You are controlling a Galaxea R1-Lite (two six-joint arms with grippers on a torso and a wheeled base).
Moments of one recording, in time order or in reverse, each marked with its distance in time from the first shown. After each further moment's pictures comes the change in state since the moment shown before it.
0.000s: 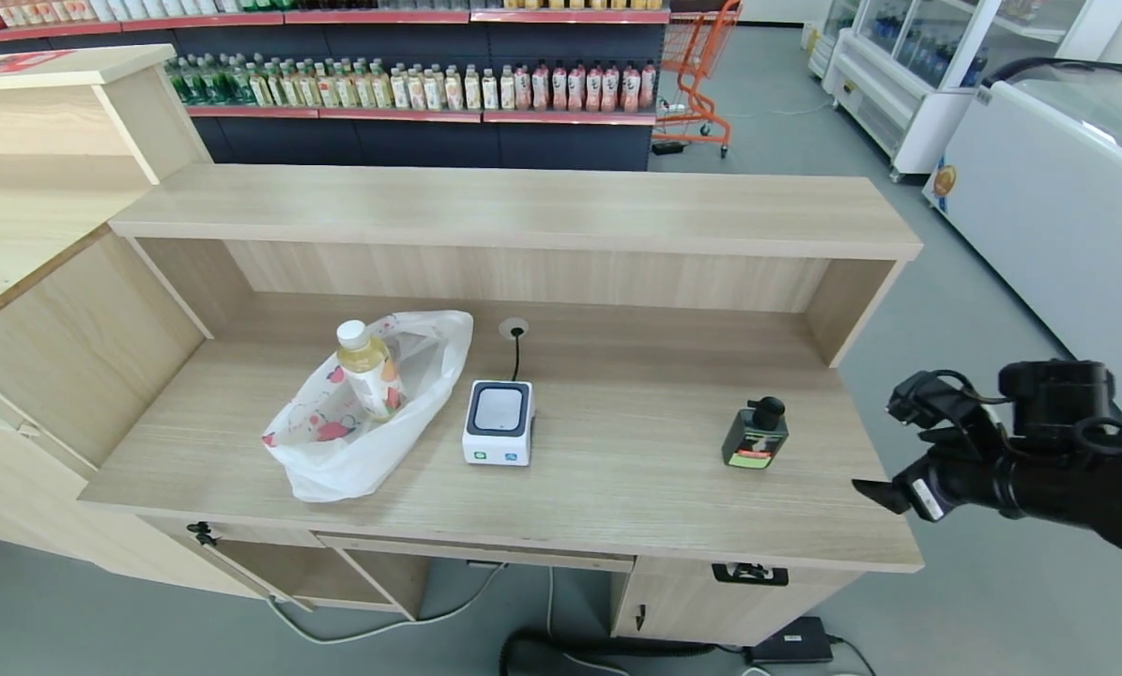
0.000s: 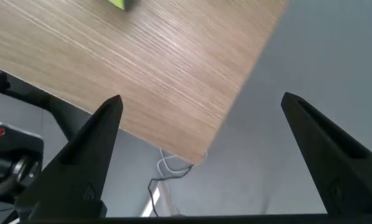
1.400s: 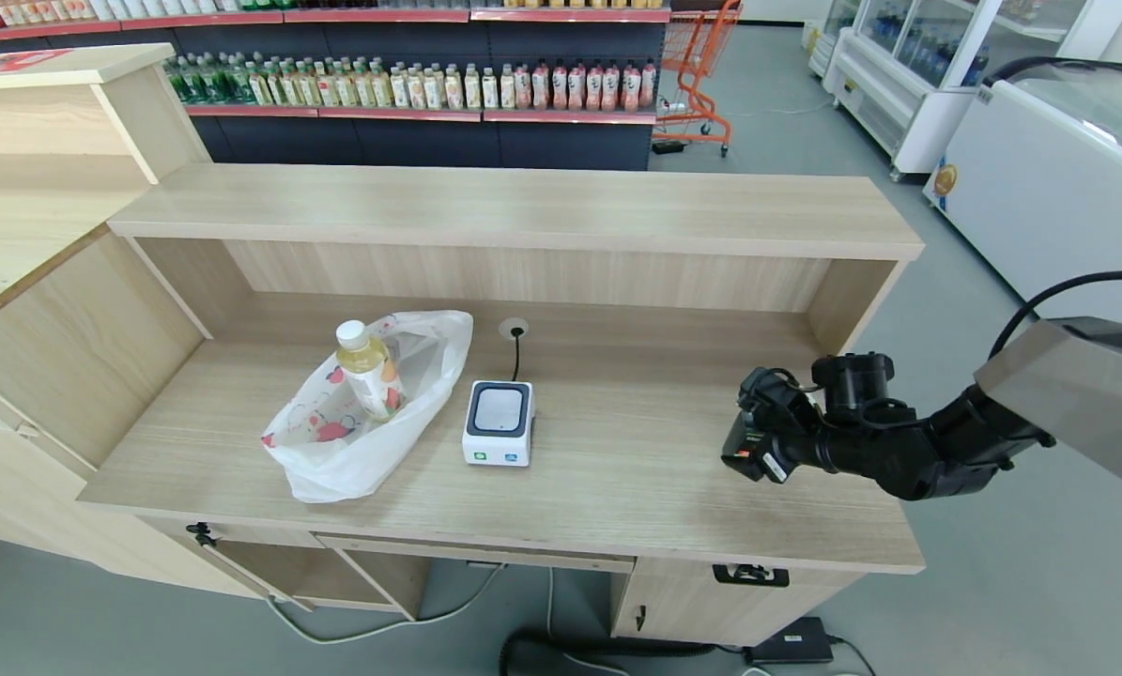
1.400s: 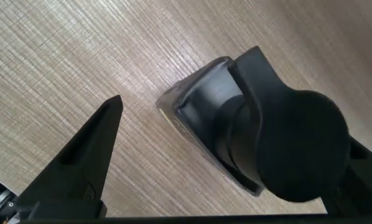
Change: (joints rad) left arm 0.000 0.000 0.000 0.000 0.000 0.000; right arm 0.212 0.404 -0.434 -0.014 0.030 -0.046
